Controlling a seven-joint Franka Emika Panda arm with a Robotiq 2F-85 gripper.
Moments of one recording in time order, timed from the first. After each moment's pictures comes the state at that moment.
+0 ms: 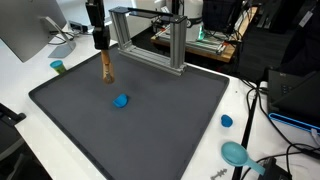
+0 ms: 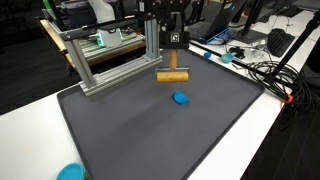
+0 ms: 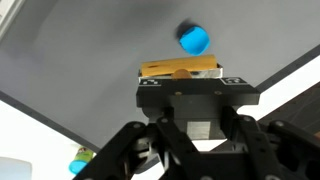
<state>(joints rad) 0.05 0.14 -0.10 -1.93 -0.13 2.25 0.82</state>
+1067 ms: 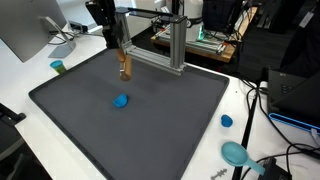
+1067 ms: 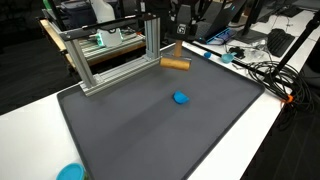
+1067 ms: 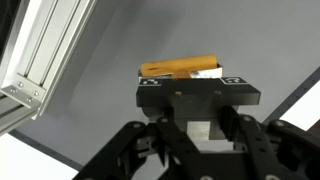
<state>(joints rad) 0.06 0.26 -0.05 -1.67 -0.03 1.89 1.03</state>
